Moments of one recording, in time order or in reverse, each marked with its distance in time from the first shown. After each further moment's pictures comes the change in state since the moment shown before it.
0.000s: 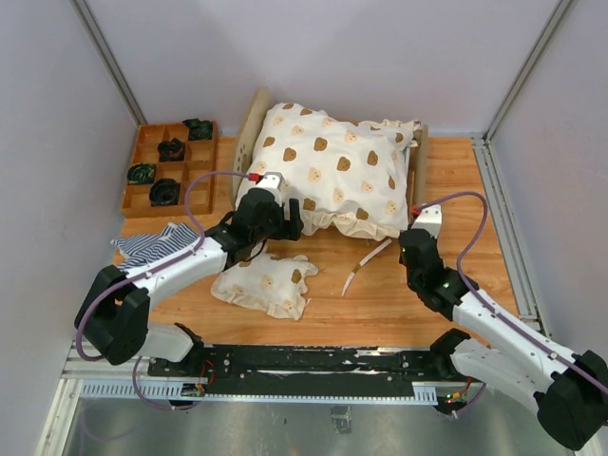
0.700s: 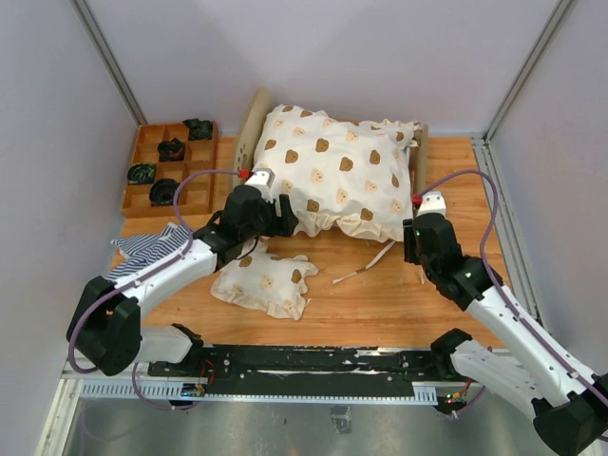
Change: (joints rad) left arm 0.069 -0.048 -0.014 0.000 0.079 0.000; right arm -0.085 -0.029 0.219 -0.381 -0.224 -0.141
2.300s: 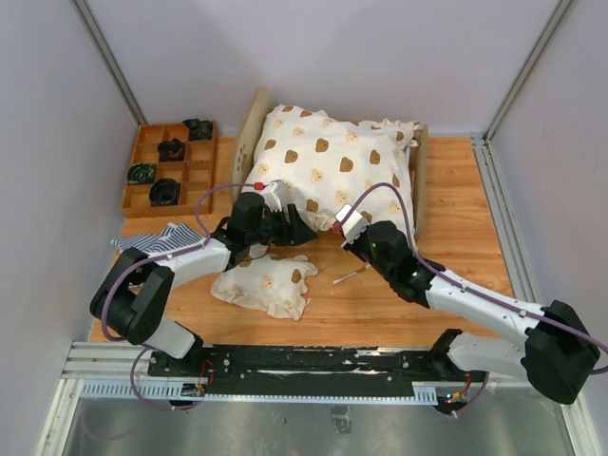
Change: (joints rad) left arm 0.043 0.170 -0.123 0.349 0.480 -0.246; right arm 0.270 0.293 -0.108 0.694 -0.174 -0.568
